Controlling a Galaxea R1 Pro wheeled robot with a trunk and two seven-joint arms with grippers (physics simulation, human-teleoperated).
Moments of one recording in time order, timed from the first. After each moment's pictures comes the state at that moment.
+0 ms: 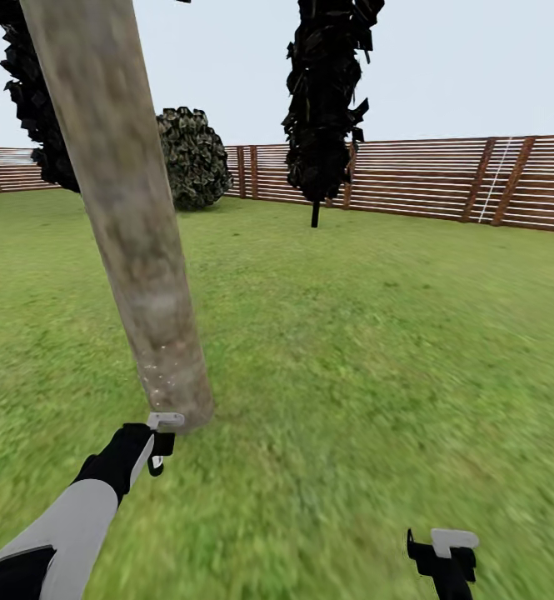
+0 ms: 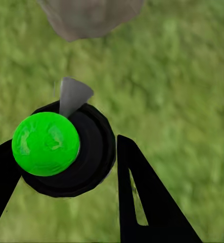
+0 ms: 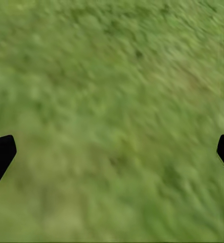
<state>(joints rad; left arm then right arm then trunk) -0.79 0.04 0.21 -0.50 -0.26 0.56 -0.03 -0.49 -0.11 -0.29 -0.03 0.35 -0.54 -0.25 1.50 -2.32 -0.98</state>
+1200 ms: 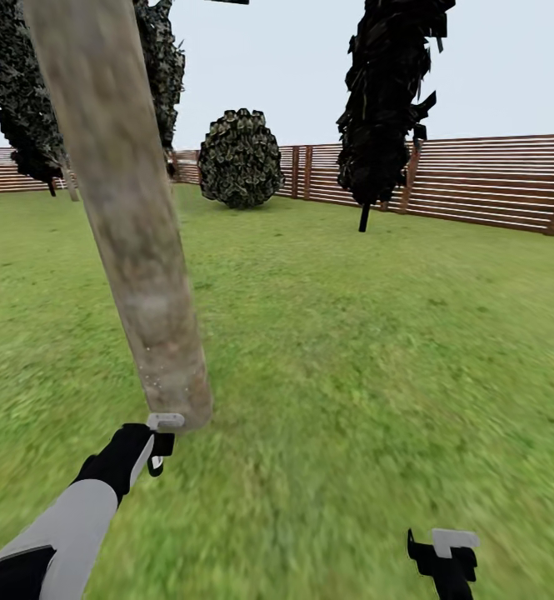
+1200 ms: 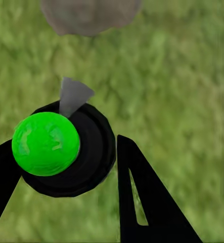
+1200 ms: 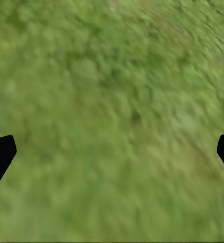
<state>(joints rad) -0.79 0.04 0.21 -0.50 -0.26 0.56 -0.03 -0.49 -0.11 -0.29 -0.03 0.35 -0.54 -0.25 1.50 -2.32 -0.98</state>
